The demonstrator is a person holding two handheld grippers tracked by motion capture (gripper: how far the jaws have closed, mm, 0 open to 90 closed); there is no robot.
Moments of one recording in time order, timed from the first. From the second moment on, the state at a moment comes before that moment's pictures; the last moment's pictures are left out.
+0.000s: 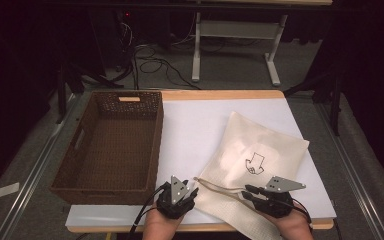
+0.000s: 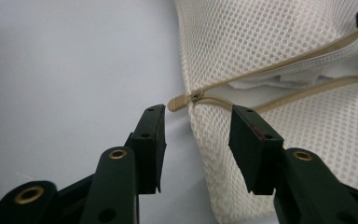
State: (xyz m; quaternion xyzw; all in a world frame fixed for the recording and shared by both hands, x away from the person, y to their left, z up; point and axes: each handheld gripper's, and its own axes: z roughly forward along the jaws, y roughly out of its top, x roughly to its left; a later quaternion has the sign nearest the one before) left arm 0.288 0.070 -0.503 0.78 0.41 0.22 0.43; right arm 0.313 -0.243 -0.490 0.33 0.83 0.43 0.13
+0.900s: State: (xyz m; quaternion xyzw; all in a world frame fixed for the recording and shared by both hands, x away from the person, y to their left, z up) left arm 0.343 0.046 -0.506 0.78 0.40 0.15 0.46; right arm 0.294 -0.305 -0.473 0.44 0.76 0.43 0.22
